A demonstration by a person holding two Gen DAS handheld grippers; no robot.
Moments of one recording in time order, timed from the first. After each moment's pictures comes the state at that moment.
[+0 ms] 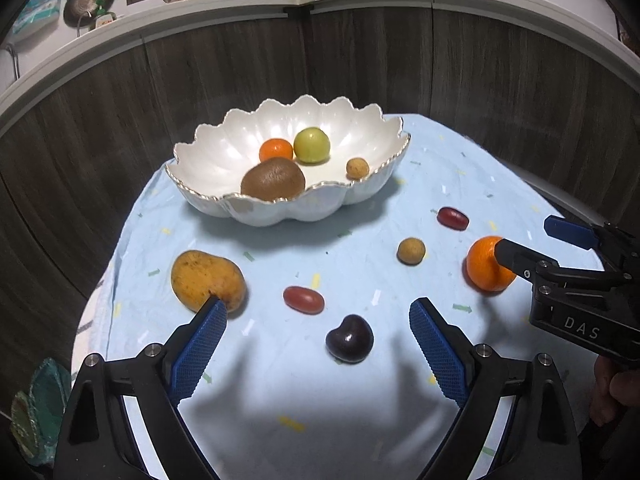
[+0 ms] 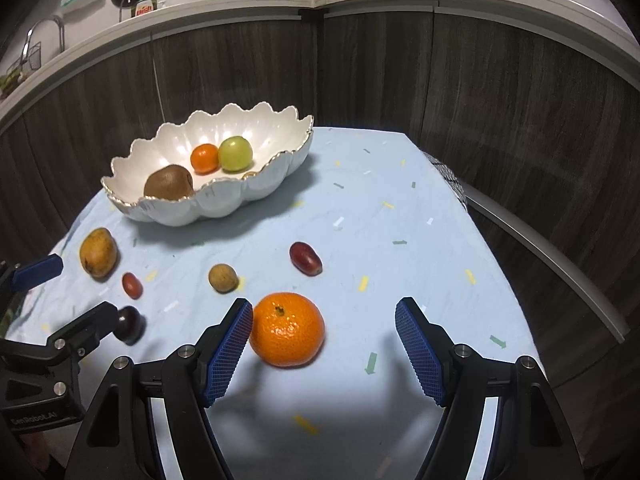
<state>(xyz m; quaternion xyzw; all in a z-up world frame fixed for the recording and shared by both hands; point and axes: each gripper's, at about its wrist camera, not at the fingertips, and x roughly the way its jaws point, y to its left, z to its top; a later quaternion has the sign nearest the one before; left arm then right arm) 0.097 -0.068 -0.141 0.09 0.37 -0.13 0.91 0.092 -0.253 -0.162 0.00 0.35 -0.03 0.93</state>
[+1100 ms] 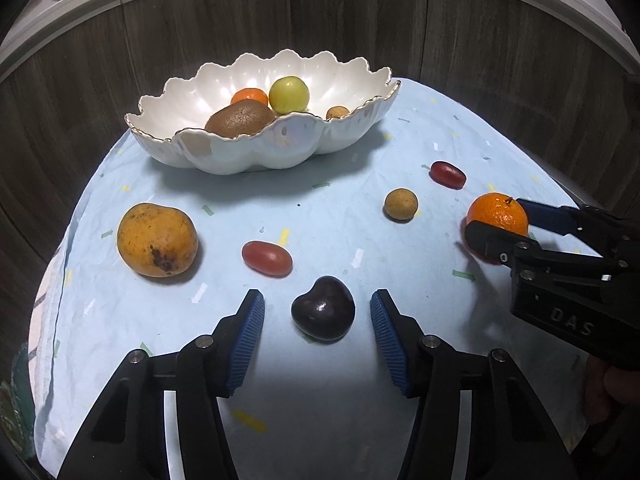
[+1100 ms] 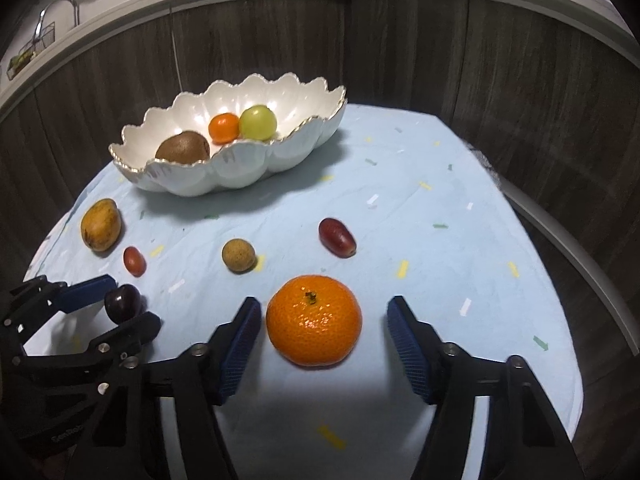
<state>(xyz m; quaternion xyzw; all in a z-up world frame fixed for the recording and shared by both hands) 0.103 -0.078 -0.179 0.07 0.42 -0.15 0.89 0.110 -0.242 -0.183 0.00 0.39 0.01 0.92</state>
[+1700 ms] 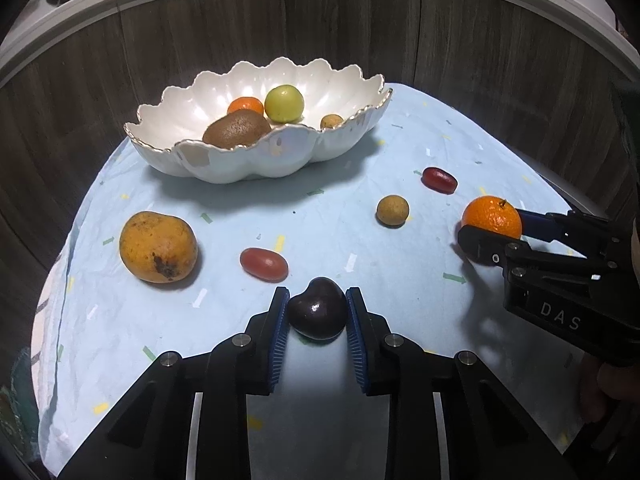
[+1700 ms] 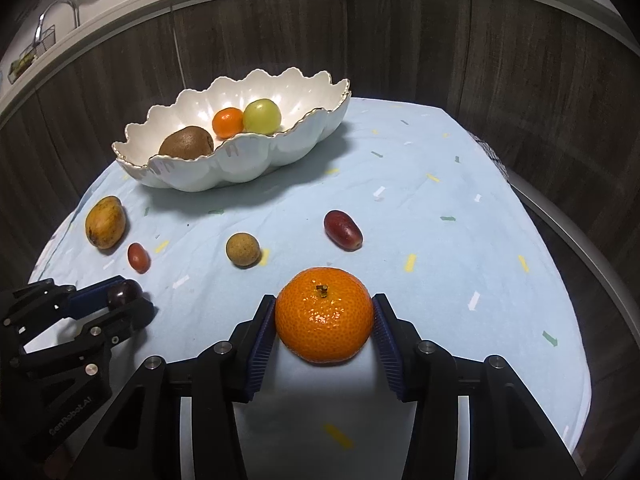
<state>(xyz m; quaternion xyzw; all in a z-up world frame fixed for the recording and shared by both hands) 0.102 -0.080 -0.170 0.08 0.41 -0.16 0.89 0.109 -0.244 -0.184 0.01 0.39 0.02 0.92</state>
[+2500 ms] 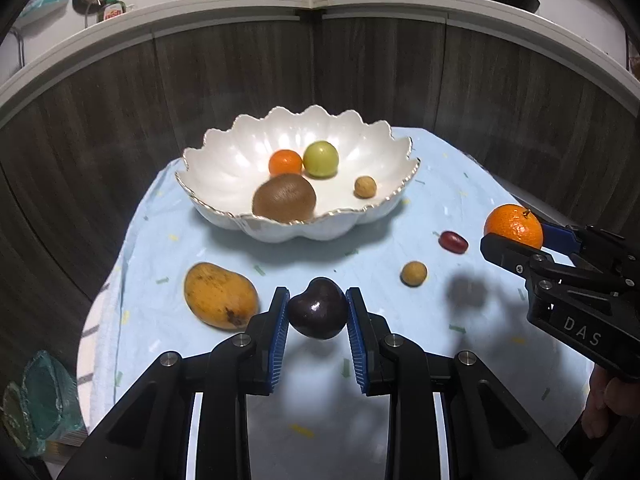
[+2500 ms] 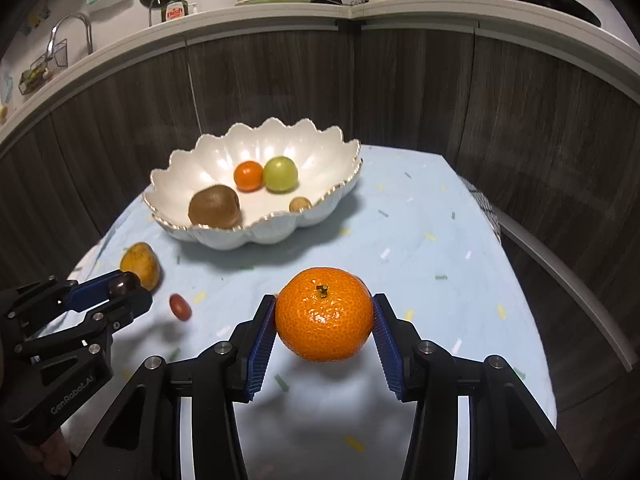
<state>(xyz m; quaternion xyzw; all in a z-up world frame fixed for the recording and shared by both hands) 0.107 -0.056 -0.117 0.06 0.38 -0.13 0.92 0.105 -0.228 -0.126 0.00 0.35 0.02 0.94</state>
